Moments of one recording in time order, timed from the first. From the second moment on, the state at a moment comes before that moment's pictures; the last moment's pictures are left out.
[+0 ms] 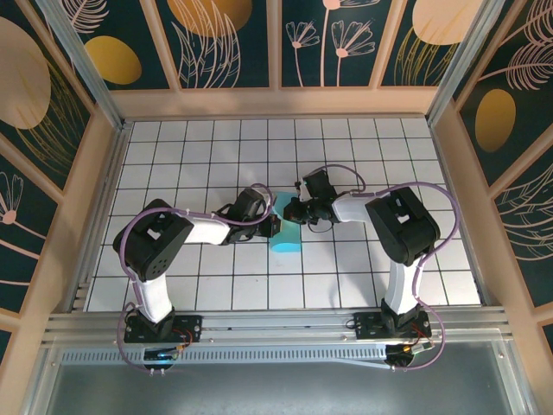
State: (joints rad) left arm -0.69 1.85 0.81 0.24 0.28 -0.55; right arm 0.56 1.89 0.96 0.01 -0.46 0.66
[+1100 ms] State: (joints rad) left arm -0.67 1.62 0.69 0.20 0.27 -0.61; right arm 0.56 1.90 0.96 -0.01 -0.45 0.63
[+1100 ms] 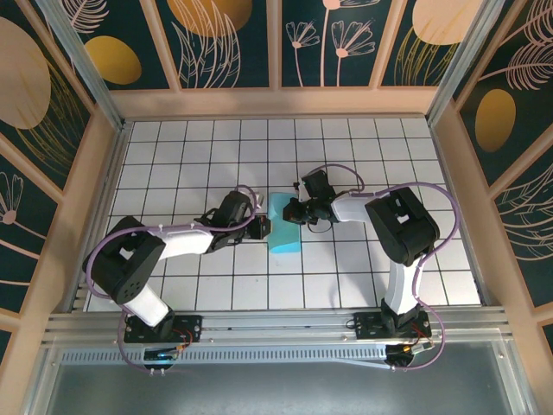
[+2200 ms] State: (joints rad) left arm -0.72 1.67 0.56 0.31 0.39 -0.60; right arm 0.56 1.89 0.96 -0.01 -0.45 0.62
